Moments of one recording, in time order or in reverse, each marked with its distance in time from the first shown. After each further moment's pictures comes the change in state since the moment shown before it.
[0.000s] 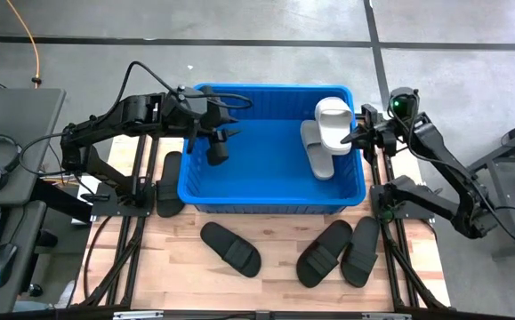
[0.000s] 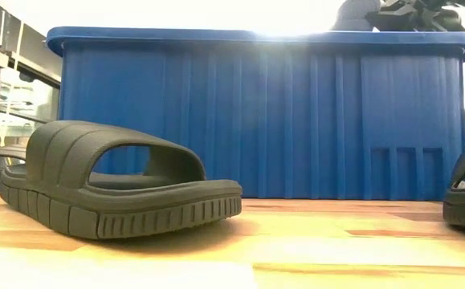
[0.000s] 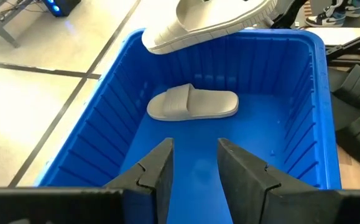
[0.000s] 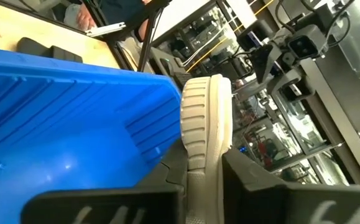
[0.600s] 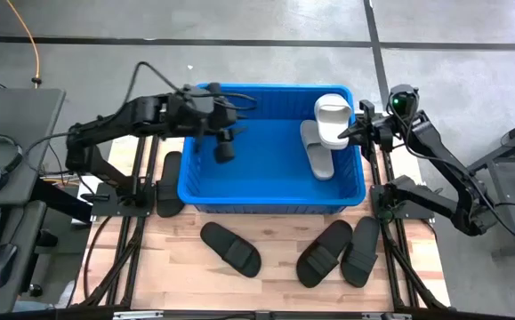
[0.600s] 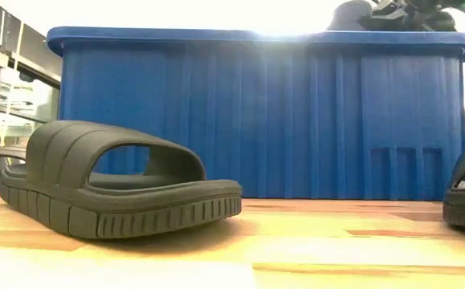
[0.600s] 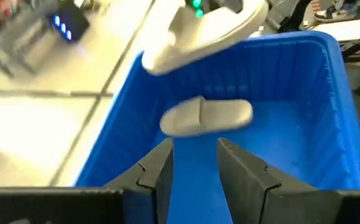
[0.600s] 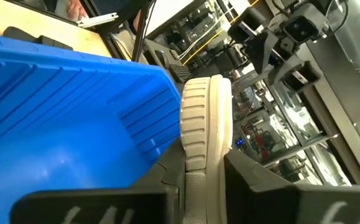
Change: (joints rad) left arm 0.015 0.053 0.000 0.117 -0.018 0.166; right arm 0.000 0.034 0.000 0.096 0.031 0.069
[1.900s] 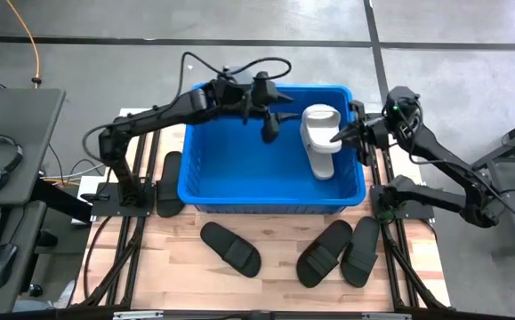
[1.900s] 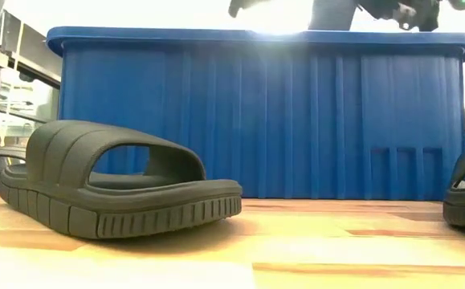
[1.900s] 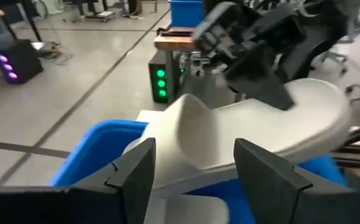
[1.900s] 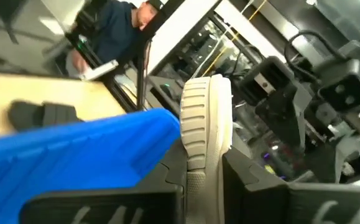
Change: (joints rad) left arm 0.187 0.255 0.000 0.525 0.409 -0.139; right arm 0.249 0.020 0.027 0.312 0.124 0.518
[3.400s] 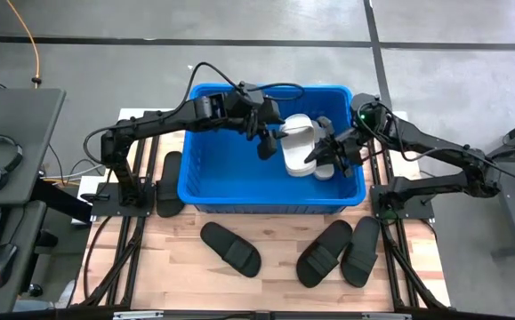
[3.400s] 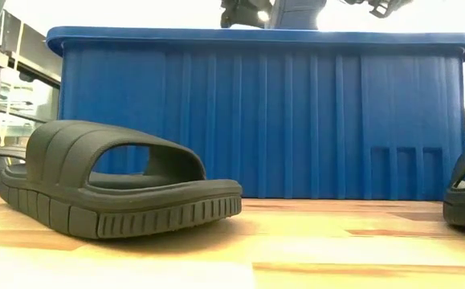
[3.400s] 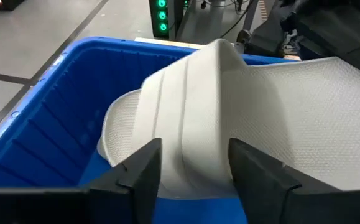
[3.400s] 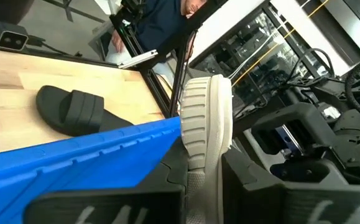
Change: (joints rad) left arm -0.061 0.016 0.000 -0.261 -0.104 -0.032; right arm 0.412 0.203 0.221 -0.274 0.341 -0.264
